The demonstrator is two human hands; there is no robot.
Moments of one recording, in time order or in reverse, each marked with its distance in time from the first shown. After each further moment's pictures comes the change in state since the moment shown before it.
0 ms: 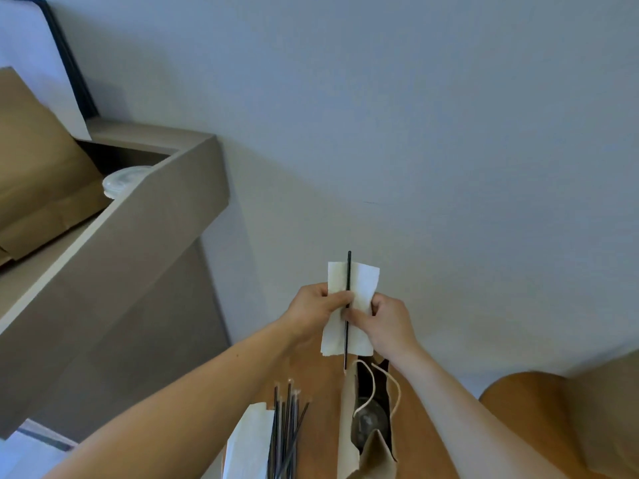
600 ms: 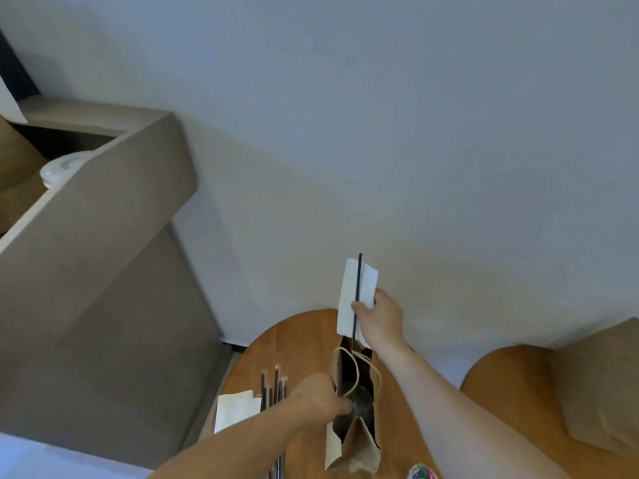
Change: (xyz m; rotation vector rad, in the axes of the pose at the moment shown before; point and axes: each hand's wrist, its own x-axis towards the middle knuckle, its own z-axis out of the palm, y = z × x) left_hand -0.015 -0.140 0.066 0.725 -0.304 -0.458; right_hand 0.032 0.075 0.004 -0.034 0.141 0.252
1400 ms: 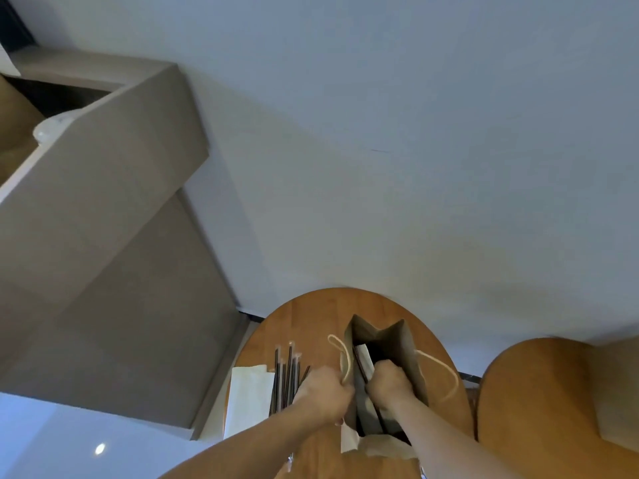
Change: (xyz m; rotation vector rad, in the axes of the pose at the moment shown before) left_hand -0.004 -0.017 0.011 -0.152 0.118 -0.106; right_hand -0.041 0.114 0.049 -0.705 -0.426 0.280
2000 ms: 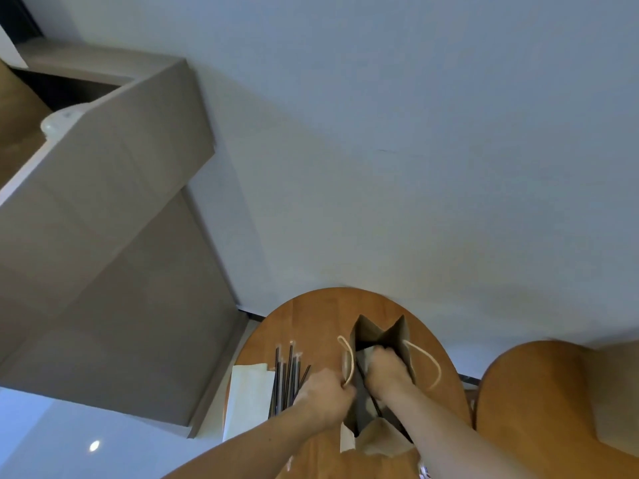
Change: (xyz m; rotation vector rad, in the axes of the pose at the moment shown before) left_hand 0.003 -0.010 0.003 -0.018 0.001 0.096; right_hand 0.000 -0.023 -0.018 -0.203 -0.009 -0.101
